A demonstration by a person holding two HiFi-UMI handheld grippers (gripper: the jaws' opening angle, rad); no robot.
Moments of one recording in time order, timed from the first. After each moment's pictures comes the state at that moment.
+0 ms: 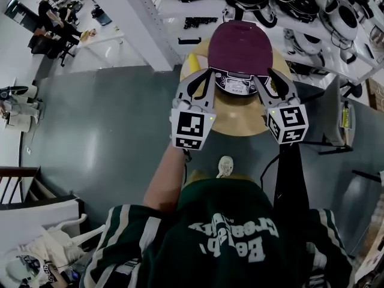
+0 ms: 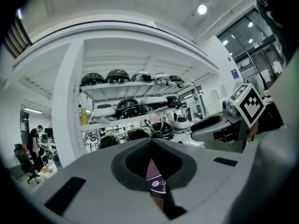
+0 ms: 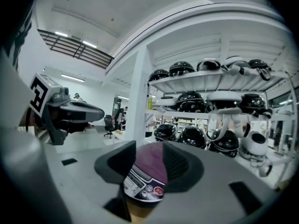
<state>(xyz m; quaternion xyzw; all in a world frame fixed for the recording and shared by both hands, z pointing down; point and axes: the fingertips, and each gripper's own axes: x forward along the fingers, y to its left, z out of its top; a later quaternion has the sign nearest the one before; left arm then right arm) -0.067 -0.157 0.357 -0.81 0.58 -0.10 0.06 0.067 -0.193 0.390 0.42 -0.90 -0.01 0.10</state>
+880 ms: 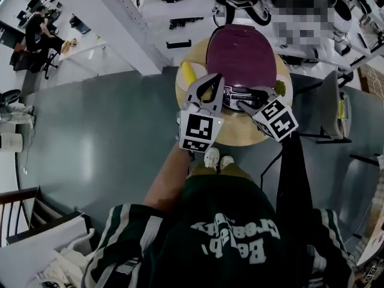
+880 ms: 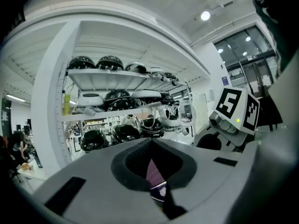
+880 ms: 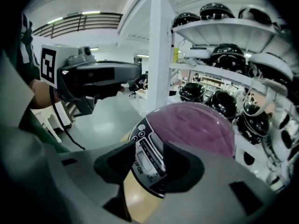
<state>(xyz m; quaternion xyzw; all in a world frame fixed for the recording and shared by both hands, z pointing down) -0.076 -0.234 0.390 -0.86 0.51 -0.10 0.03 -0.006 -0.211 0.495 0.26 -0.89 0.08 0.37</state>
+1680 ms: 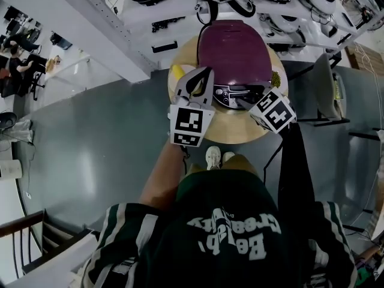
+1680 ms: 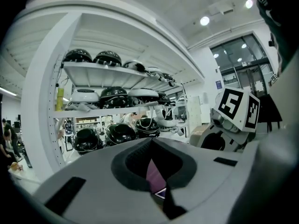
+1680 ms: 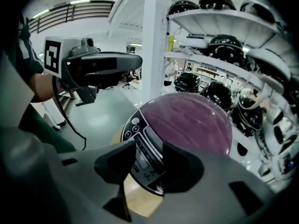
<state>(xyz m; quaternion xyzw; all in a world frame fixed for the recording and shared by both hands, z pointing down) -0.093 -0.267 0.399 -0.88 0.46 -0.10 0.02 -0.004 -0.223 0.512 0.29 -0.85 0.11 0.43</state>
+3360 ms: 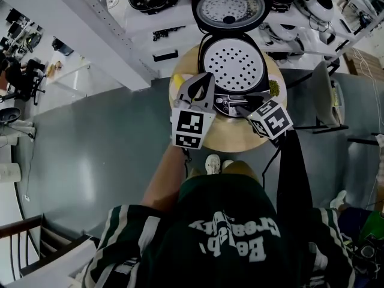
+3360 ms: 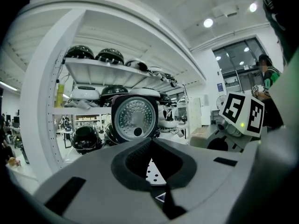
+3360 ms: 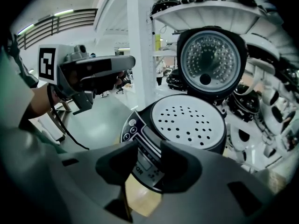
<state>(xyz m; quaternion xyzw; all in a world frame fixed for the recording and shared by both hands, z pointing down) -0.089 -0.281 0.401 -0.88 0.46 -0.09 0.00 0.002 -0.228 0.517 0.33 -0.84 0.17 0.39</state>
